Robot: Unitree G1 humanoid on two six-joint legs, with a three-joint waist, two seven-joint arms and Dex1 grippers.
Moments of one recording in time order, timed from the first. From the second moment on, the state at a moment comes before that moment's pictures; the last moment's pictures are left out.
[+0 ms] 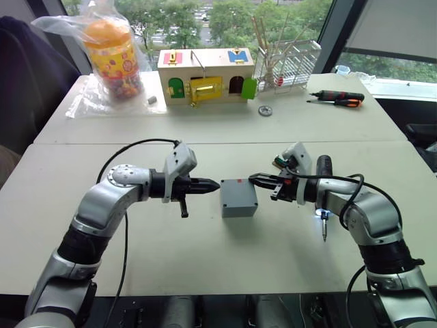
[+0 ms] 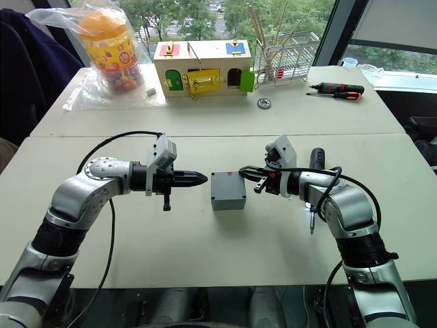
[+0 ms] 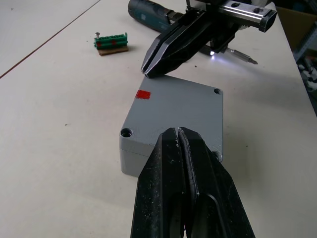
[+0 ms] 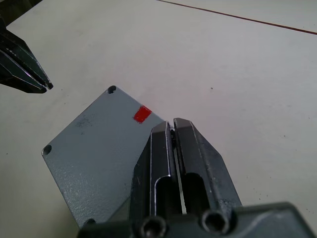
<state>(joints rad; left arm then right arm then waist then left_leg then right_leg) -0.54 0.58 -0.18 -0.20 -0.44 0.69 -1.02 -0.45 -0.59 0.05 -0.19 0.47 0.80 0.78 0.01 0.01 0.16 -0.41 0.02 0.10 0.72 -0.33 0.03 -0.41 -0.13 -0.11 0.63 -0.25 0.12</state>
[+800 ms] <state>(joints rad) -0.59 0.56 -0.29 -0.30 -0.42 0.61 -1.09 -0.65 -1.04 -0.14 -0.03 0.55 1.44 0.68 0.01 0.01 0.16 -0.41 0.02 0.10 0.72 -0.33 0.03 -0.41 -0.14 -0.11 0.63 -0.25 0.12</state>
